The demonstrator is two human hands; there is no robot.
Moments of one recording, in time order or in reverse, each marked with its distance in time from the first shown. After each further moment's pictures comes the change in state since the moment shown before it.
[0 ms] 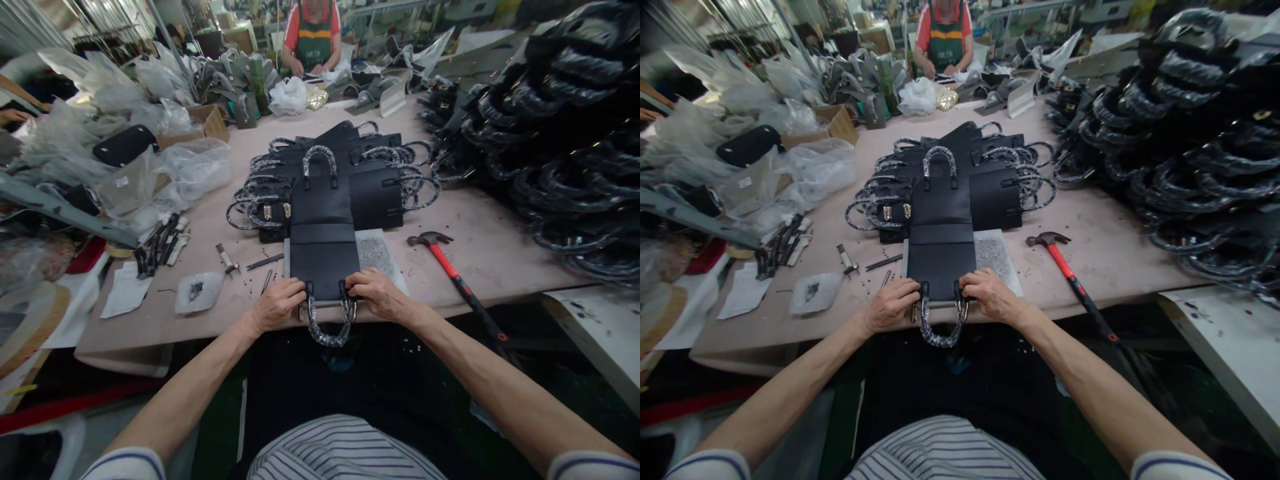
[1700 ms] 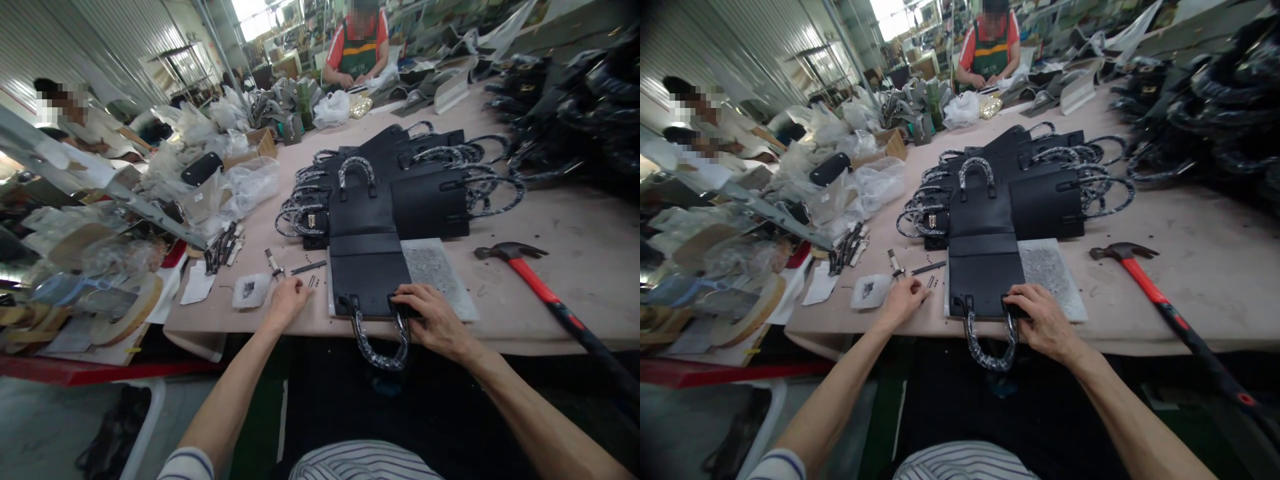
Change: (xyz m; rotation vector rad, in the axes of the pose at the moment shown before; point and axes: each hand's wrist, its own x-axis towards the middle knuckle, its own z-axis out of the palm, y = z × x) left_hand -0.022 -0.013 -0.036 -0.067 -0.093 -1.257; right_hand -0.013 -0.010 0.032 0.032 0.262 0.150
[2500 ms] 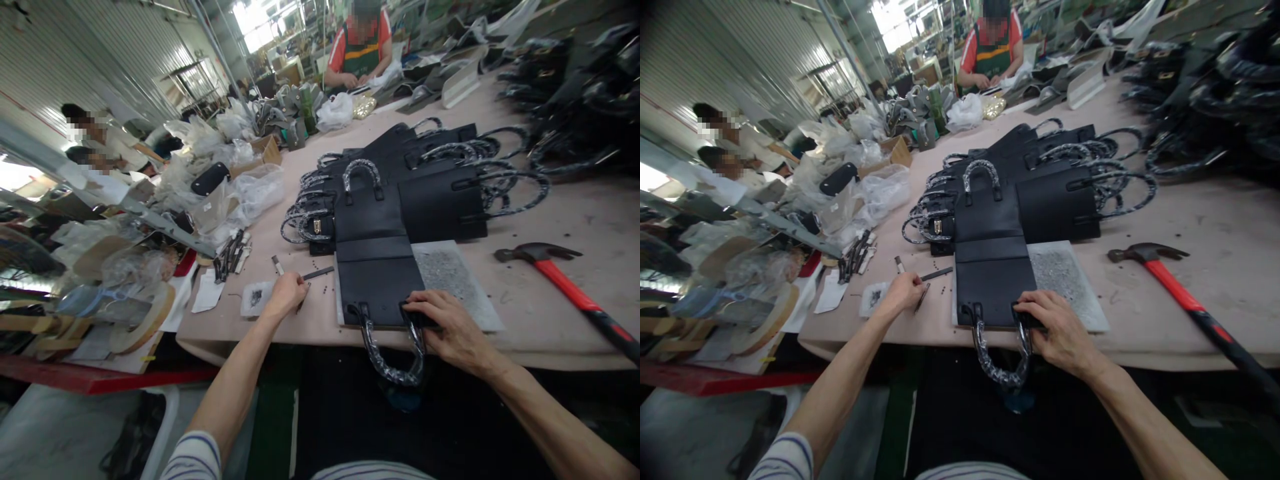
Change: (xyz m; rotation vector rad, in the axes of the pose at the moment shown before) left_hand 0.045 -0.001 -0.022 0.273 -0.143 -0.092; right_hand -0.001 0.004 0.003 0.014 0.023 -0.007
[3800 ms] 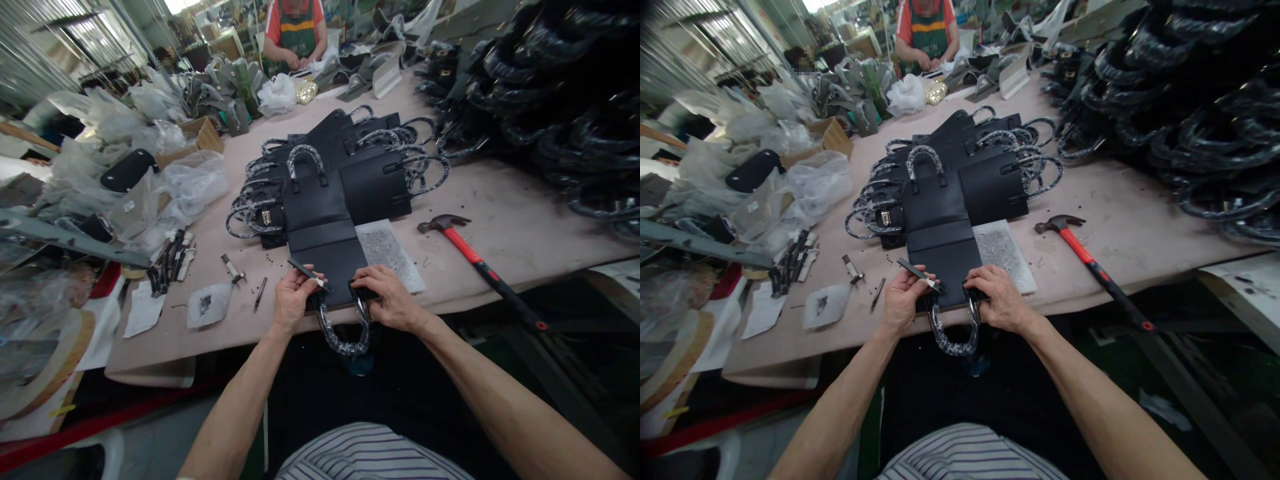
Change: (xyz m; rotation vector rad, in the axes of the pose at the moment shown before) left_hand -0.062 0.104 0.060 -1.621 -0.145 0.285; right_hand 0.009 -0.014 -0.010 0.084 0.002 0.078
